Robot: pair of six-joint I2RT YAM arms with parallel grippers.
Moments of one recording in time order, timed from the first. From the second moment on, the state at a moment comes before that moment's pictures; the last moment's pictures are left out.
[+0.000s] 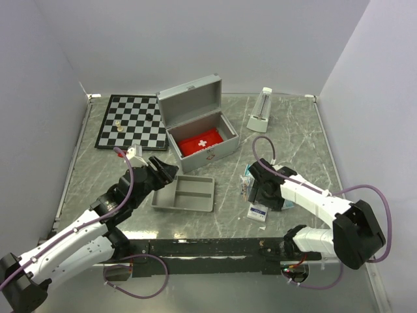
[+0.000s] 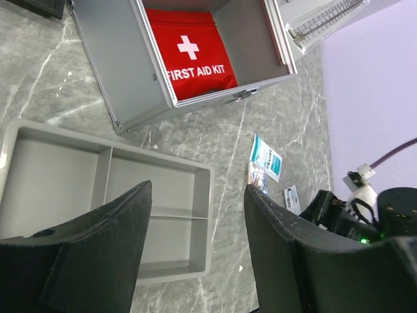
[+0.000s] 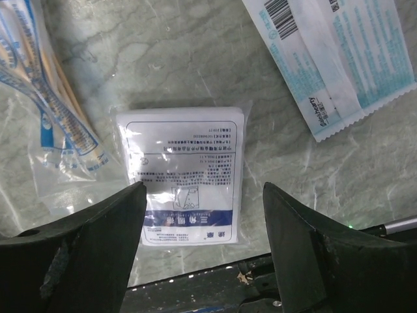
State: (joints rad) left arm -0.74 0.71 0.52 -0.17 -0.34 -0.96; right arm 0.56 1.19 0.68 -0.87 0.24 0.93
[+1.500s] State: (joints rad) left arm -0.74 0.35 0.62 -0.47 -0.57 -1.01; right arm 0.96 1.44 1.09 -0.31 -0.10 0.74
